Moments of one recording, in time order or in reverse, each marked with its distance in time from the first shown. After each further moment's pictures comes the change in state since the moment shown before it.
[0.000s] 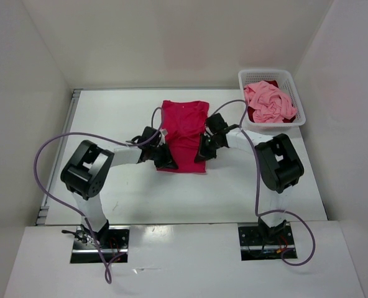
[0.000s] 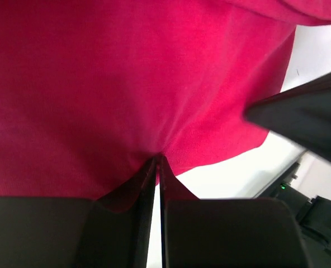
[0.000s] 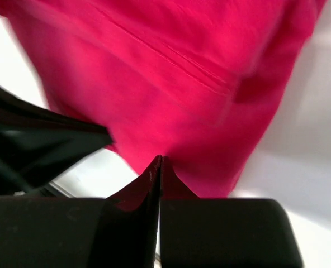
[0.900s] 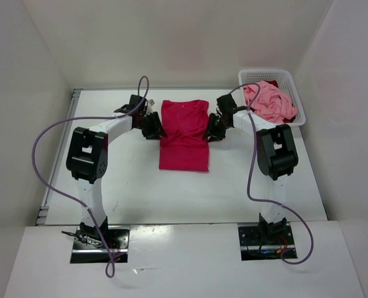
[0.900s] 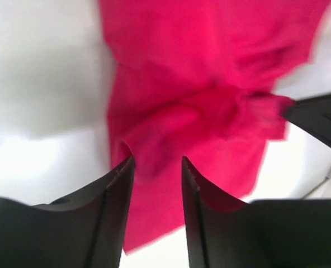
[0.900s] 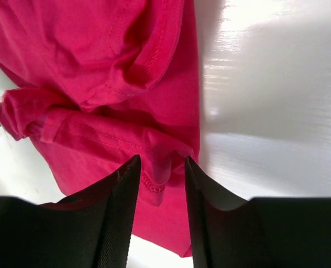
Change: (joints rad) left arm 0.220 0.212 0.522 -0.356 -0.010 0.204; right arm -0.158 0.175 0.296 -0.122 0.093 -0.041
